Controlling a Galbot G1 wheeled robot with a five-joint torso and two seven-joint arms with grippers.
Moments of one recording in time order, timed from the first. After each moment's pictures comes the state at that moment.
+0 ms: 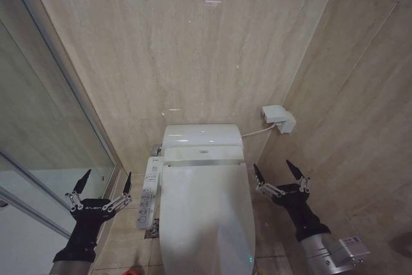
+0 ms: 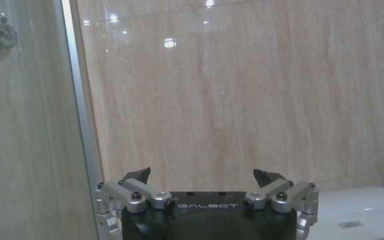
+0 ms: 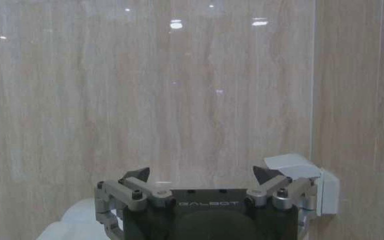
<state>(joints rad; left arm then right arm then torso) 1.87 -1.41 -0.72 -2.50 -0.09 -0.06 -0.01 -1.78 1.30 0.60 2.50 0.26 -0.07 0.06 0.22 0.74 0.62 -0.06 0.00</state>
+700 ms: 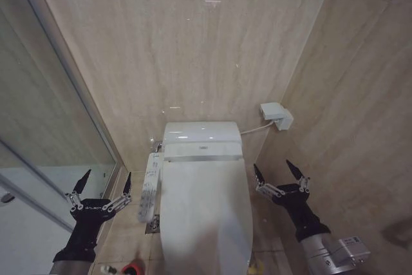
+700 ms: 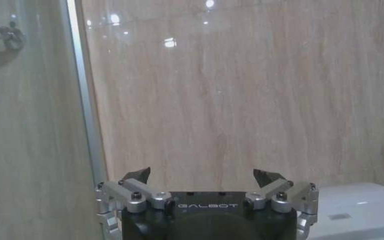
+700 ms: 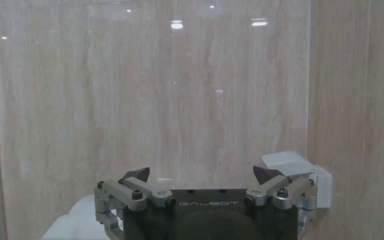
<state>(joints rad) 1.87 -1.41 -0.72 -2.50 -0.09 -0.06 -0.01 -1.78 1.30 0.60 2.50 0.26 -0.07 0.06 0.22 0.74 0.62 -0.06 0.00</state>
